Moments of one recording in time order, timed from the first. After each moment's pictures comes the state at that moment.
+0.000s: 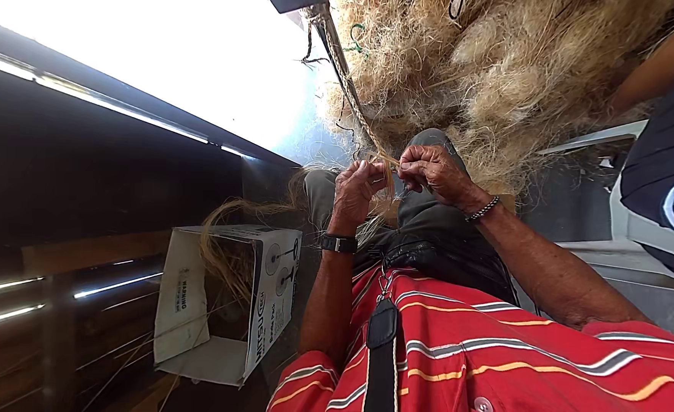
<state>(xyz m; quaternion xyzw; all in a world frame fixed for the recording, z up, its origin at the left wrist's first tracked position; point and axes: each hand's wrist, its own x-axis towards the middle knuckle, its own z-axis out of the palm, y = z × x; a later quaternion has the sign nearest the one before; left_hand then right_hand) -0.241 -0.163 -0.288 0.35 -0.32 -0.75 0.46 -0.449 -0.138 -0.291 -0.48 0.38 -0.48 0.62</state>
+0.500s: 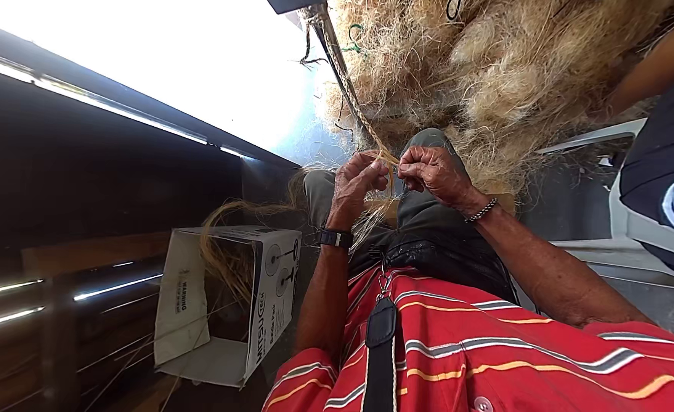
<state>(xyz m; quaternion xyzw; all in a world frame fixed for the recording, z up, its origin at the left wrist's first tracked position) -0.239 -0.170 -0.274 0.40 -0.46 -0.70 0.37 -0.447 -0.134 -0.291 -0.50 0.42 -0.48 0.59</state>
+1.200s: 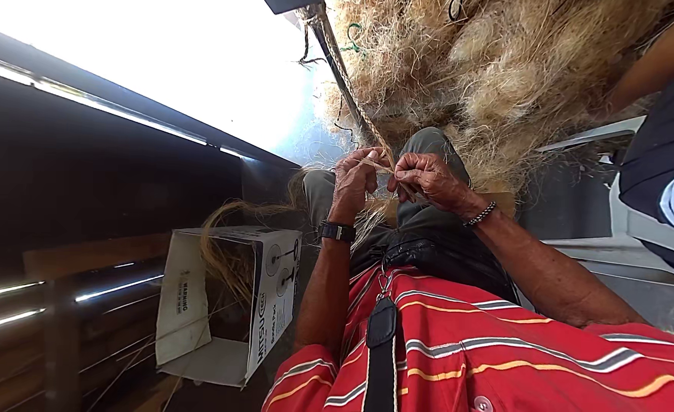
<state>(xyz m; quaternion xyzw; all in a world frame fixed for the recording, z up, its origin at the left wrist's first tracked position) -0.252 -0.192 -0.287 0.41 -0.41 -0.70 0.41 -0.442 -0.133 -0.288 -0.46 0.39 -0.45 0.67</state>
